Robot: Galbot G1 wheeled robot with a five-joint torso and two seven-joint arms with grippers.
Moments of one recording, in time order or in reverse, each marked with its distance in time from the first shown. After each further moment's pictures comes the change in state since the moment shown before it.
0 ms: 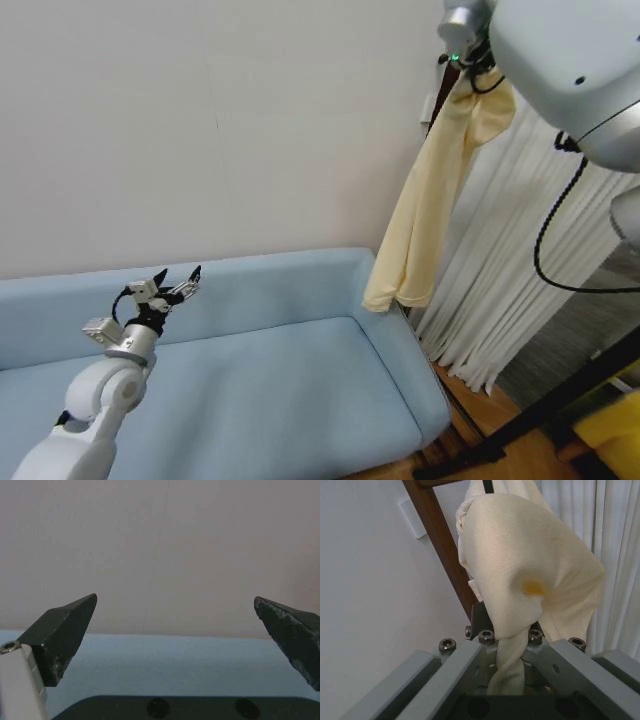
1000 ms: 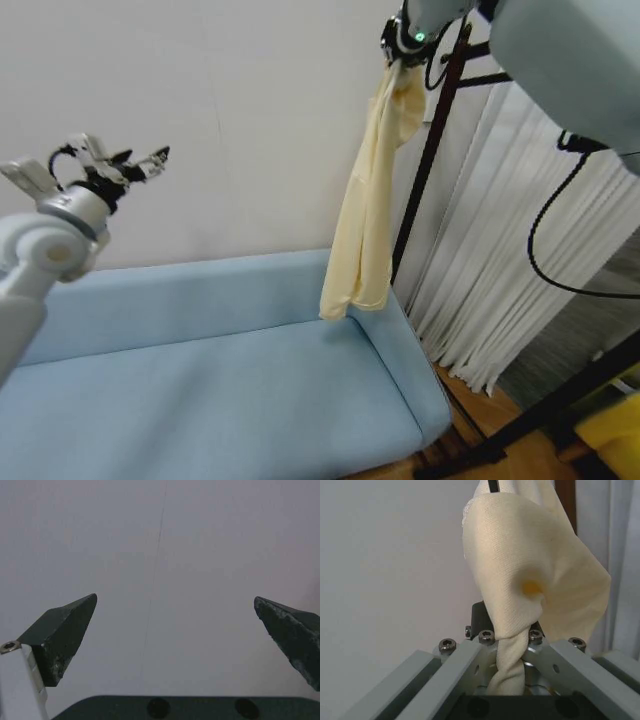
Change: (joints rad) left arm -0.530 0.381 0.217 0.077 -0.381 0.093 -0.253; right arm 0.030 -0.081 0.069 0.463 0.210 0.018 0.033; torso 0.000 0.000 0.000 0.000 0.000
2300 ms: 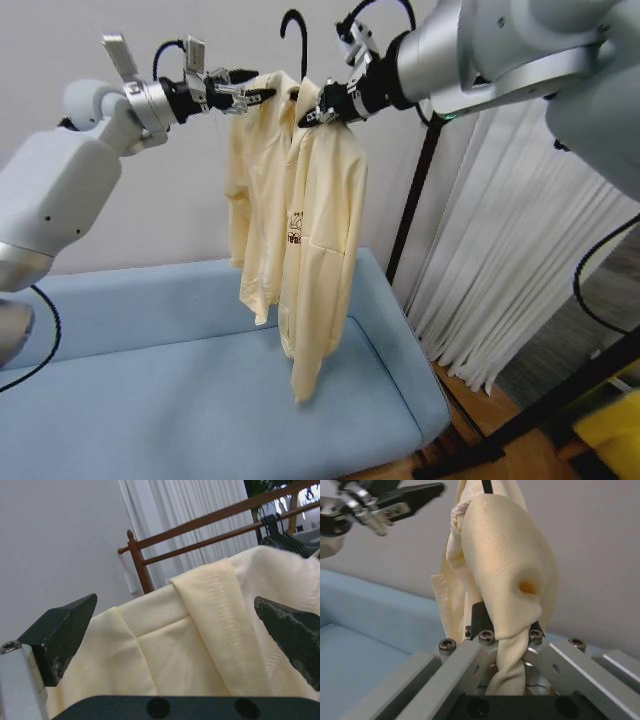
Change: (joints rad) left arm -1.193 -0.190 0.860 0.821 -0.026 -0.043 1.115; right arm -0.054 -0.253 0.029 0.494 0.173 -0.312 -0.594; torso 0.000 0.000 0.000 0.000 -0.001
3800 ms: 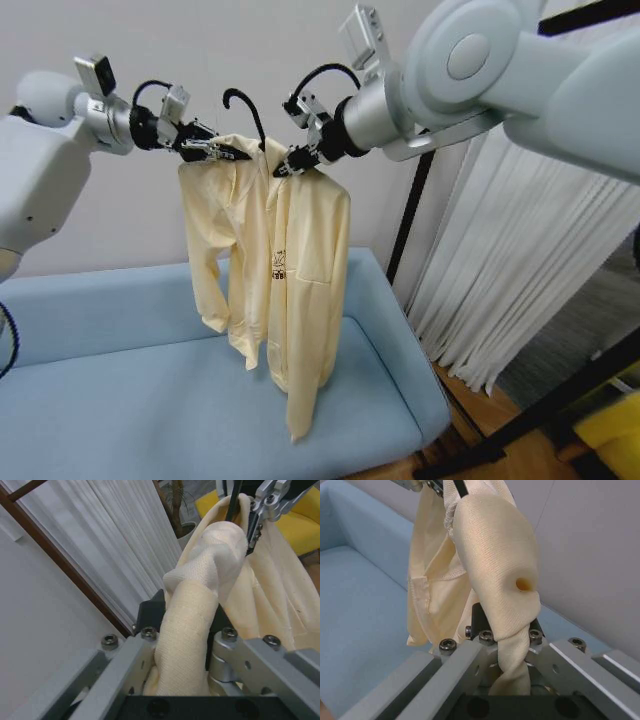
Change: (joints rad) left arm -0.105 0.014 0.069 0.154 0.316 -0.033 0.686; right arm 0.166 0.066 -0.319 0.024 -0.171 -0.007 -0.388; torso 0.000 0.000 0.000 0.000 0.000
